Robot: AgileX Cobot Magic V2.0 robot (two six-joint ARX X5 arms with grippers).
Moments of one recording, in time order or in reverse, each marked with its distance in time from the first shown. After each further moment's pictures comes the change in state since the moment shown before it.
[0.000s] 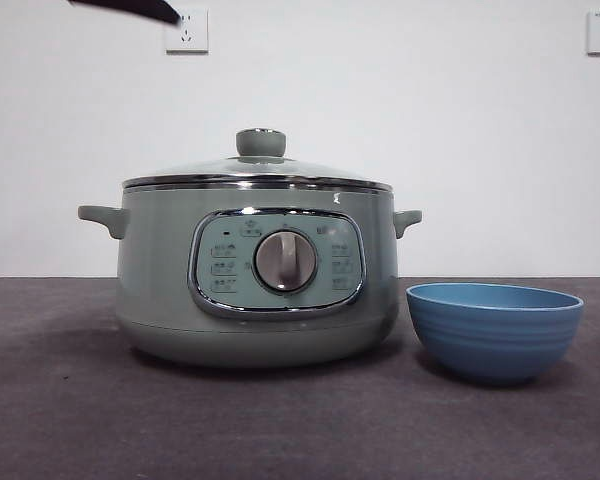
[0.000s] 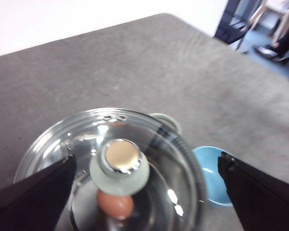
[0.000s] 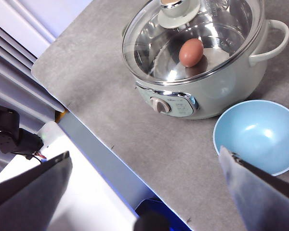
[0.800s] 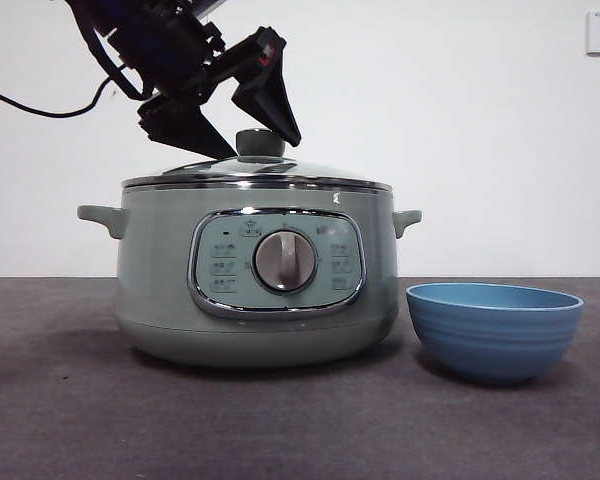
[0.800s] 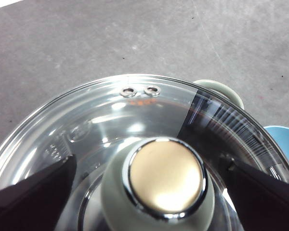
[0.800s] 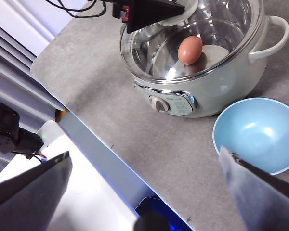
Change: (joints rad) left arm -0.043 0.338 0.000 0.203 -0.088 0.069; right arm 0.000 0.012 0.000 0.000 0.000 0.000
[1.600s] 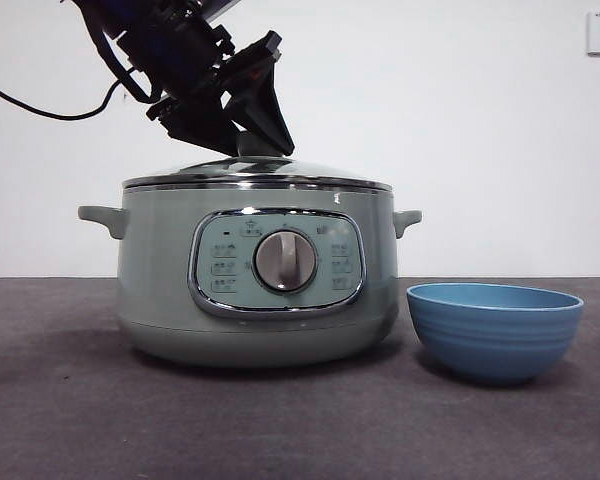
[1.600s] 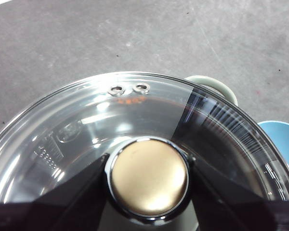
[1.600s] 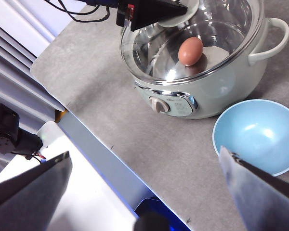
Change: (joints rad) left arm -0.017 0.010 0.005 -0.011 -0.014 0.010; right arm 0.000 0.000 0.000 0.006 0.000 0.000
